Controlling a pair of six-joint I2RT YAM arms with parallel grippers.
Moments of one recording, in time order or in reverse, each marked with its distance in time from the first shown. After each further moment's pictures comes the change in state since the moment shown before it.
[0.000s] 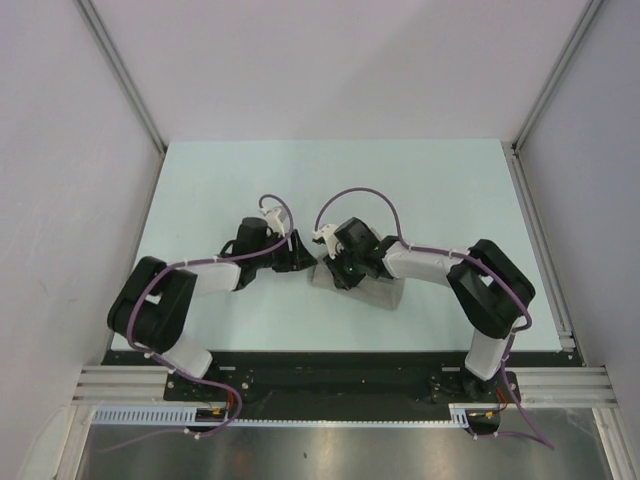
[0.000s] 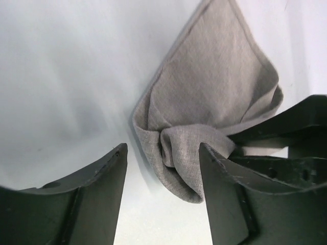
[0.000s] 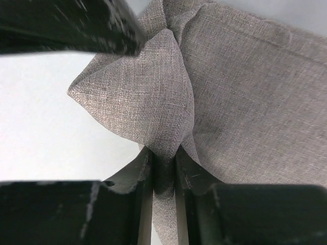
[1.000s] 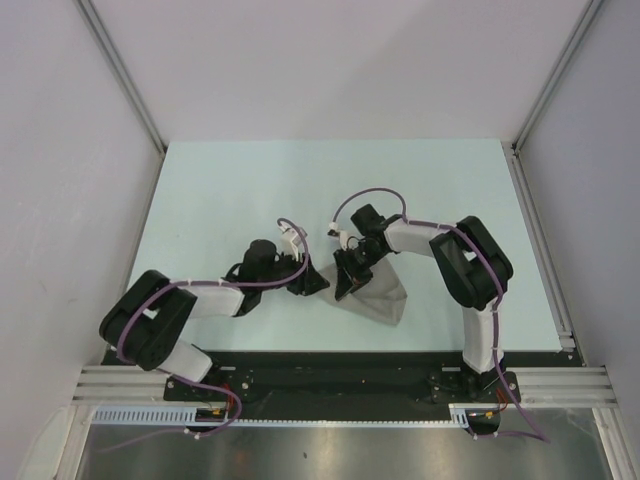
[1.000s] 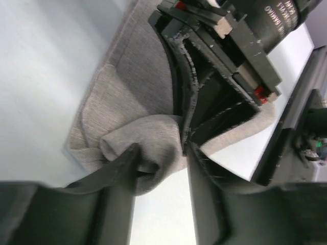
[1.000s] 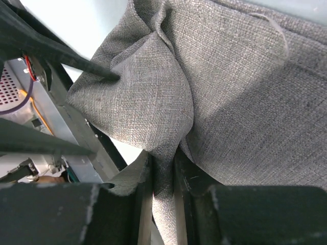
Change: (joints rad) left arm -0.172 -0.119 -0.182 0.235 0.043 0.068; right arm -0.208 0.215 0.169 -0.285 -0.611 0.153
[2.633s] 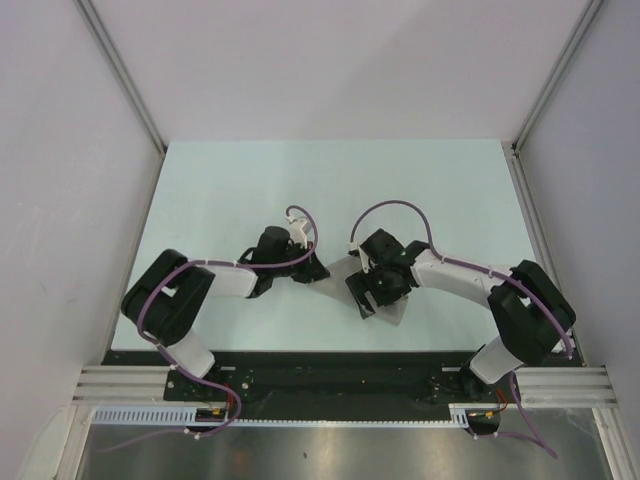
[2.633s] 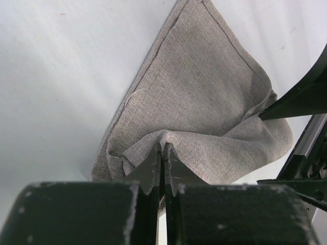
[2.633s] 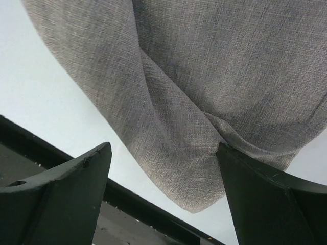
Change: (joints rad) left arm 0.012 0.172 0.177 -0.127 -0.080 -0.038; right arm 0.146 -0.460 -0.311 -0.080 0.622 0.051
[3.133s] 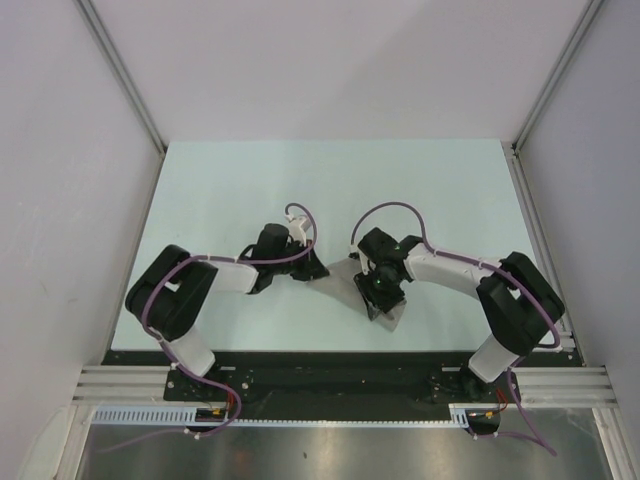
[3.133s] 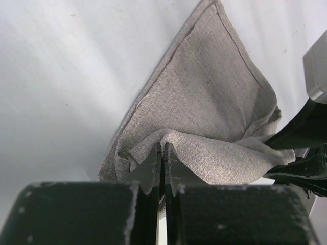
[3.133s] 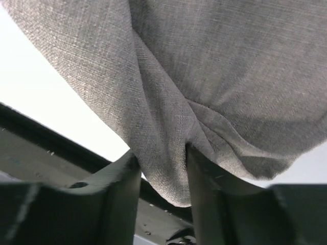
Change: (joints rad) left arm 0.024 0.033 0.023 -0.010 0.028 -0.007; right arm -0.007 0.074 0.051 -0.100 -0.041 0.052
